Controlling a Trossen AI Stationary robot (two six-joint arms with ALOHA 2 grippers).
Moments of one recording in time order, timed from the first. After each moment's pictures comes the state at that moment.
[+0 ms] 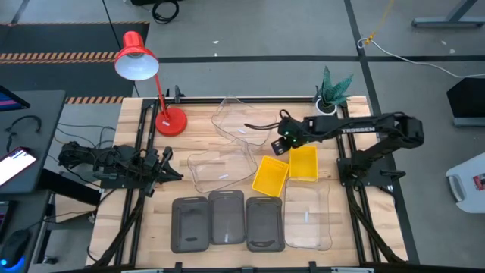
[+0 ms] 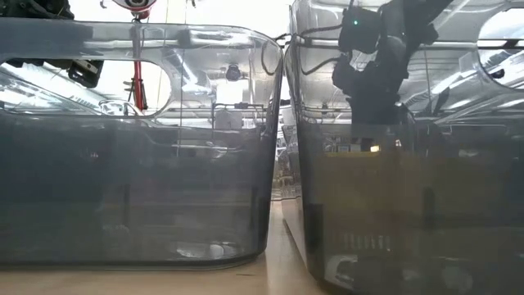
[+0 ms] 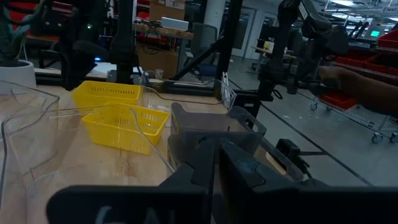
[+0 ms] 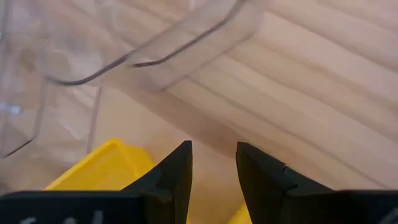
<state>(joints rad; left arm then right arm) -0.22 0.02 0.12 -0.11 0.05 -0.17 -0.23 1.39 0.90 -0.62 0.14 0.80</state>
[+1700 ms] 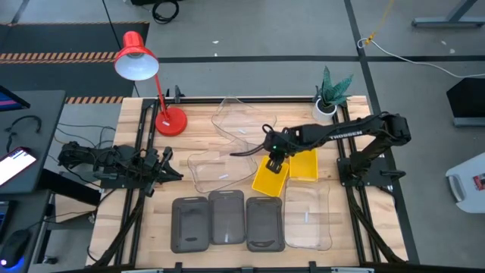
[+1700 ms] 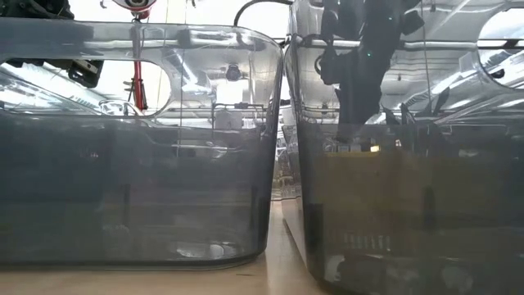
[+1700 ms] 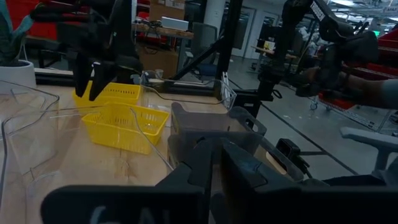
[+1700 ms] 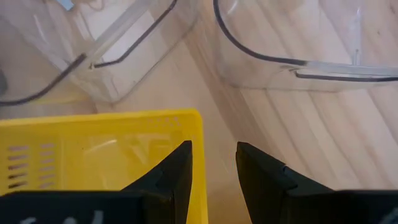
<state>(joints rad) -0.22 0.02 0.12 -0.11 0.05 -0.17 -0.08 1.54 1.05 -0.65 0.16 0.36</state>
